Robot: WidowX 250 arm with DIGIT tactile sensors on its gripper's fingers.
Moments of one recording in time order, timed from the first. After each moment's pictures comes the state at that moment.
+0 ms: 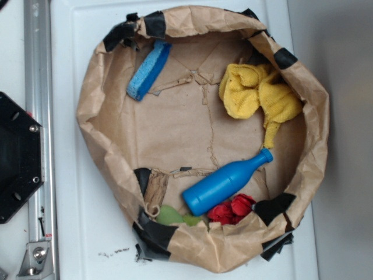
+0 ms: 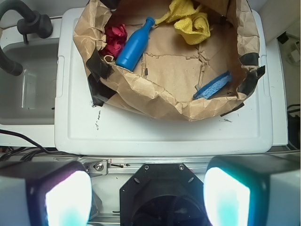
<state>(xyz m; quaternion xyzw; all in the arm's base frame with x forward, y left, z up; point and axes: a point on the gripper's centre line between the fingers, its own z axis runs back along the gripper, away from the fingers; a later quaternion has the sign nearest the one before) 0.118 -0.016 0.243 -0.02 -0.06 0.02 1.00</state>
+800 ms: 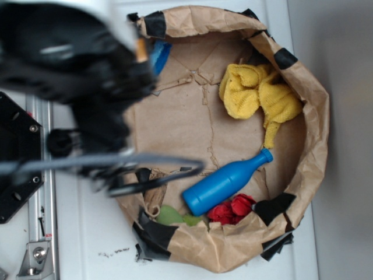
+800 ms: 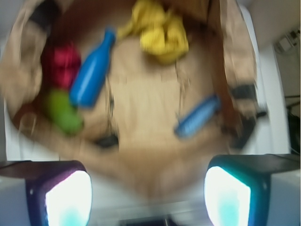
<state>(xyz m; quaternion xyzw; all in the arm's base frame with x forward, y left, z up) 0.207 0.035 0.174 0.00 -0.06 0.10 0.99</state>
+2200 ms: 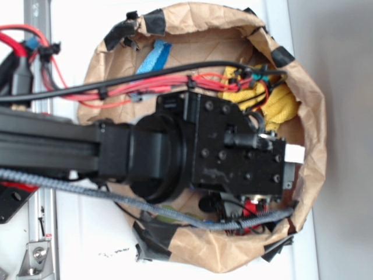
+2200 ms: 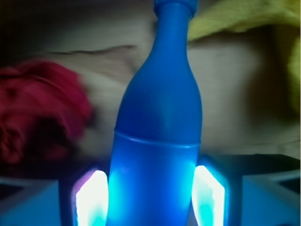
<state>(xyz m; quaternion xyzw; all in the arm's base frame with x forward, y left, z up) 0.284 -0.020 0.049 0.04 0.01 0.05 1.00</state>
